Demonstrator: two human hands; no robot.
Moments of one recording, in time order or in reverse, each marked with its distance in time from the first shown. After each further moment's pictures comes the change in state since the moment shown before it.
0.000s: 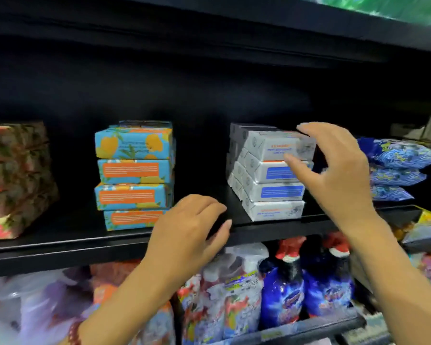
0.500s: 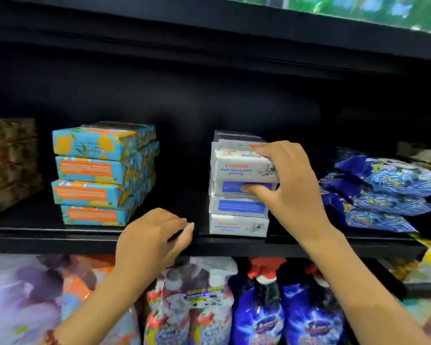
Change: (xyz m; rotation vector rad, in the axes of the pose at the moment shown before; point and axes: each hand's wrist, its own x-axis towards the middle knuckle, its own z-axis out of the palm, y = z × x) left_hand 0.004 0.015 0.052 0.206 0.098 -0.198; right_hand 0.008 0.048 0.016 0.277 -0.151 -0.131
